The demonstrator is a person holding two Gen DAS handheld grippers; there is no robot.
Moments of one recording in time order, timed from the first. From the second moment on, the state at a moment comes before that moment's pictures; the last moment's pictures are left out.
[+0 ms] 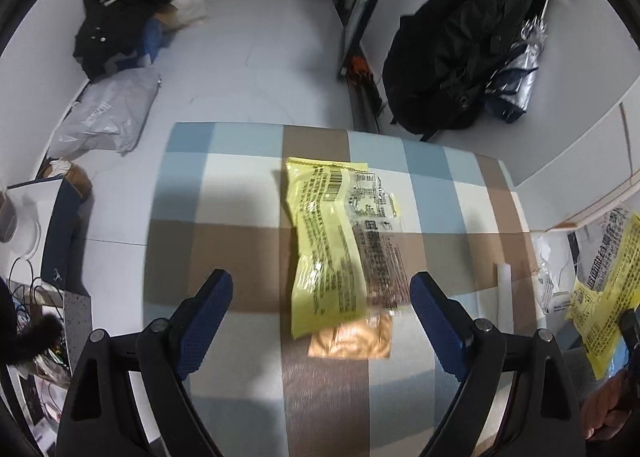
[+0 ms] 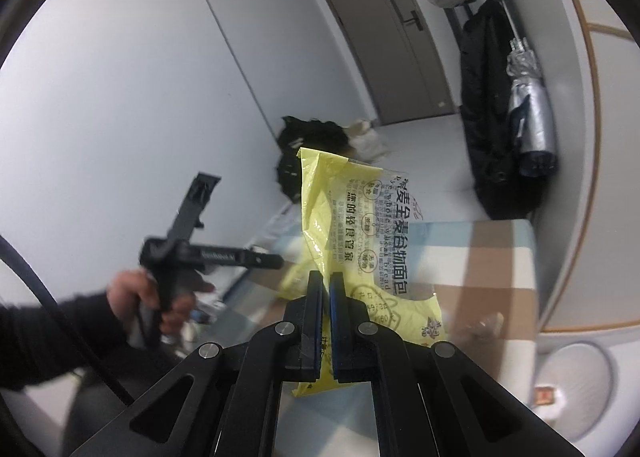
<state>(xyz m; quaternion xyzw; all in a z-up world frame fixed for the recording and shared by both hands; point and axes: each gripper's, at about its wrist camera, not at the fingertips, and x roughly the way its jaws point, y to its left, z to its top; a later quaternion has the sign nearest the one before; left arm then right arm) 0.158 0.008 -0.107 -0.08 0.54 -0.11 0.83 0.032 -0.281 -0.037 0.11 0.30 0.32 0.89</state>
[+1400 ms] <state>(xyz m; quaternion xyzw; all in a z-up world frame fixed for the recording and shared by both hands) 0.186 -0.066 -0.140 0.07 0.62 -0.09 0.78 0.048 -0.314 -0.052 0.15 0.31 0.28 0.90</state>
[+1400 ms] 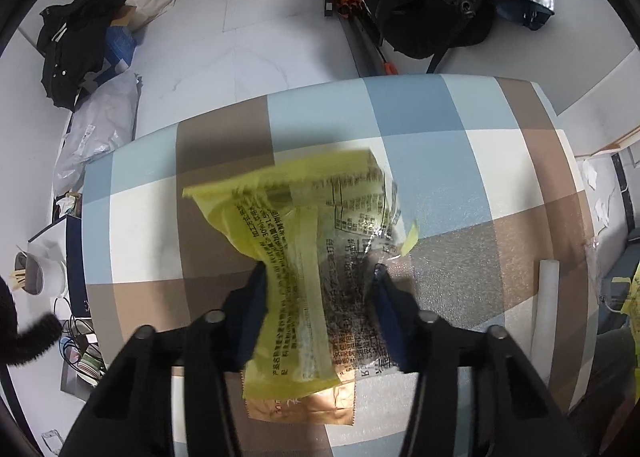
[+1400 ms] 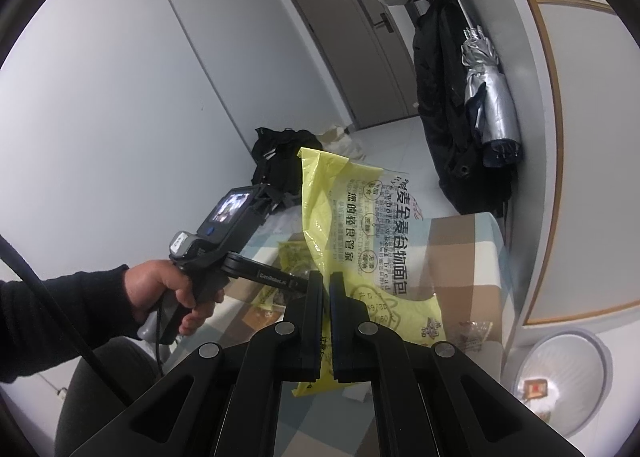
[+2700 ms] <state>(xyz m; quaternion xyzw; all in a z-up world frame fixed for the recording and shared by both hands) 0.102 -0.019 -0.056 -0.05 0.46 -0.17 0.87 0.026 -0.261 -0.043 0.11 0.33 0.28 0.90</state>
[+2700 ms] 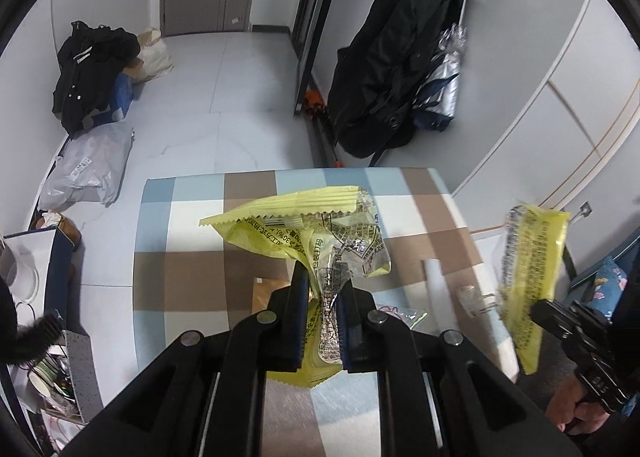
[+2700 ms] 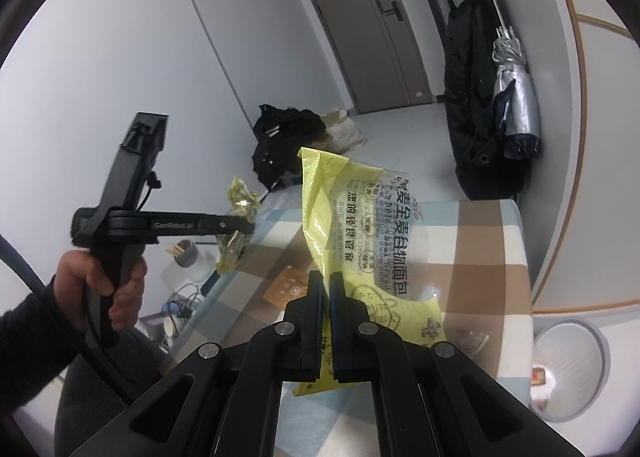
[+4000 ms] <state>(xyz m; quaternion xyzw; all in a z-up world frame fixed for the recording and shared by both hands) 0.051 -0.128 0.041 -0.05 0.39 -0.28 0.88 -0.017 -0.355 0.043 0.14 0.23 0.24 0.93</state>
